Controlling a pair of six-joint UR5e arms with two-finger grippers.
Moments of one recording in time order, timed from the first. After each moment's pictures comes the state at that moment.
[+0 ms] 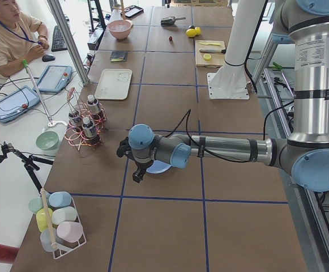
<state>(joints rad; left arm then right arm) -1.38 -1.49 -1.65 -1.86 -2.45 0.10 1.50 -1.76 1.78 -1.40 2.42 -0.07</state>
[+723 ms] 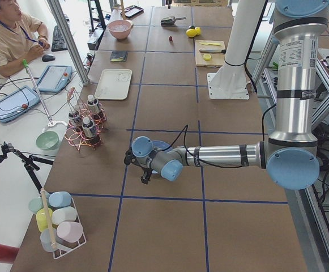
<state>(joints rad) -1.17 -1.54 -1.44 -2.18 -2.42 -0.28 1.49 -1.77 1.78 -1.40 2.42 -0.06</state>
